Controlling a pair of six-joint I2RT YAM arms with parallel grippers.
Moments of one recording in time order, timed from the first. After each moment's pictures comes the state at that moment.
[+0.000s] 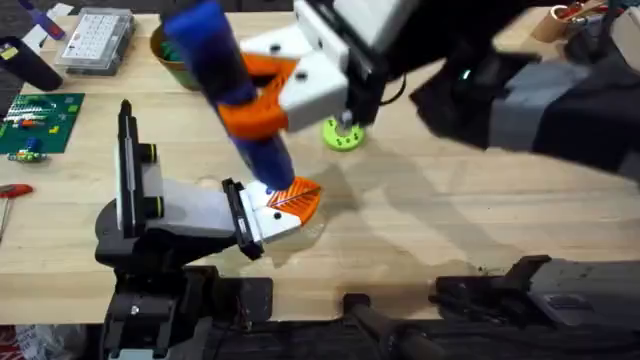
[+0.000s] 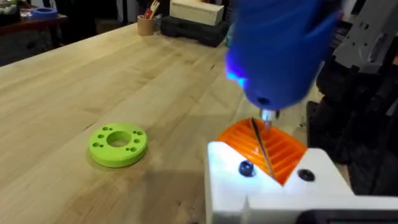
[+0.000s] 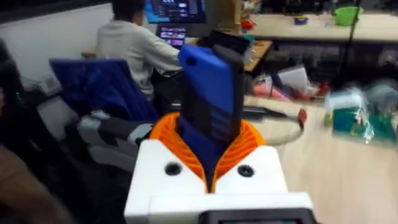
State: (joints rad) left arm 0.00 0.00 0.01 -0.12 1.19 -0.03; right arm 0.68 1.51 1.00 0.84 -1.32 0.40
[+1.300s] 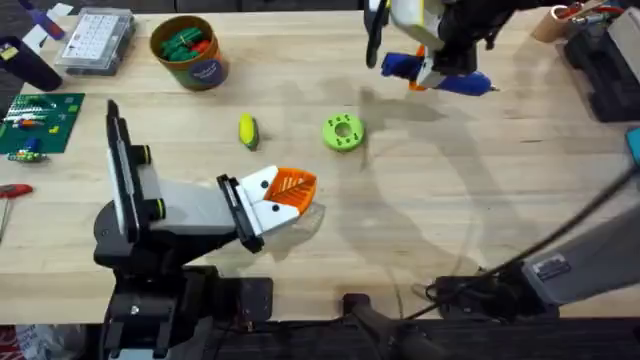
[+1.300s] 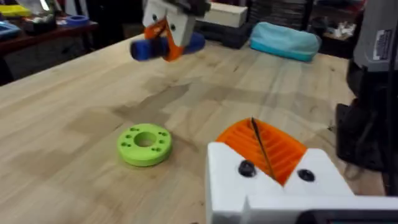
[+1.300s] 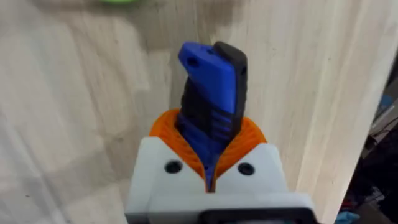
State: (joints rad) left arm 0.00 0.00 0.01 -0.10 1.10 0.00; right arm 0.25 1.80 1.60 -1.09 -0.06 -1.25
